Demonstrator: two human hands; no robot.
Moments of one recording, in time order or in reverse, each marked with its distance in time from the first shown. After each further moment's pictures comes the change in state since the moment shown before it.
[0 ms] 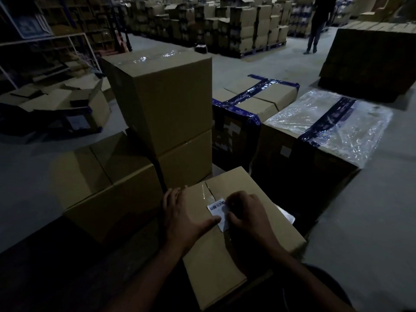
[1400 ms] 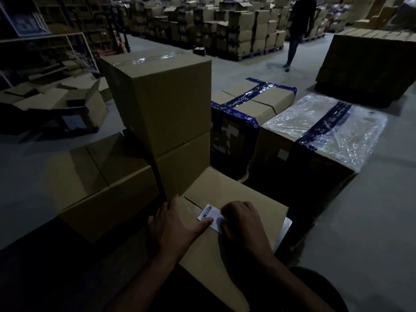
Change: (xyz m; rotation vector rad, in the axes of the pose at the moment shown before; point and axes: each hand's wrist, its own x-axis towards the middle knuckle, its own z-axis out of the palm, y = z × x) left_hand -0.007 -0.001 -0.009 0.164 -0.020 -0.107; right_hand -0.013 -0.005 0.015 -0.145 0.065 -0.109
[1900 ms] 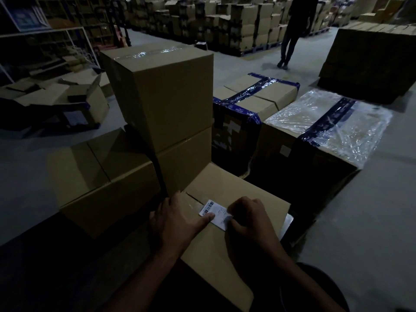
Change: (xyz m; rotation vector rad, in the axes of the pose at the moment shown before) left_hand -0.001 0.003 -0.003 -0.044 -0.026 -0.016; right_hand -0.001 0.005 -0.020 0.184 -0.063 0.168
